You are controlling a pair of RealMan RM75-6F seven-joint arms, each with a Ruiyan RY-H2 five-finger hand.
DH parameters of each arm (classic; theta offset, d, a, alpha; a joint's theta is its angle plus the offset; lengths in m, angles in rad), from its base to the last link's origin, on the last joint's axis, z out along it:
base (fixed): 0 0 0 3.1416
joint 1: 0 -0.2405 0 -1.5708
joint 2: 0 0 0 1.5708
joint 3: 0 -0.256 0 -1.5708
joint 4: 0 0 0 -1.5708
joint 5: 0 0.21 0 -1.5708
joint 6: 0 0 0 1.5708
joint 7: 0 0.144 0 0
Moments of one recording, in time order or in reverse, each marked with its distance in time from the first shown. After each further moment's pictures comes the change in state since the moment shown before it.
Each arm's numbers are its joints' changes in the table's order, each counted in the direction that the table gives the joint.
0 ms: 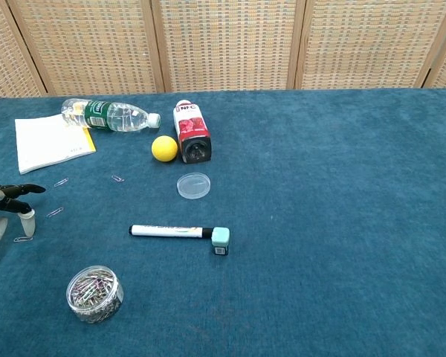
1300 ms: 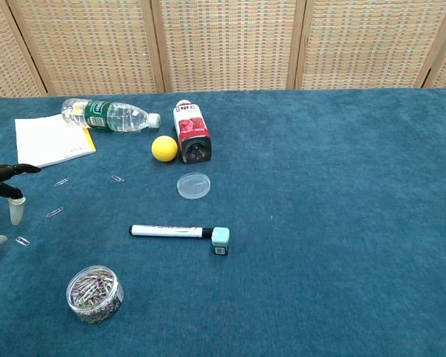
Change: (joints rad) left arm -0.008 -0.001 -0.006 -0.089 0.116 0.093 -0.088; right arm -0.002 0.001 -0.002 0.002 0.003 -0.003 -0.005
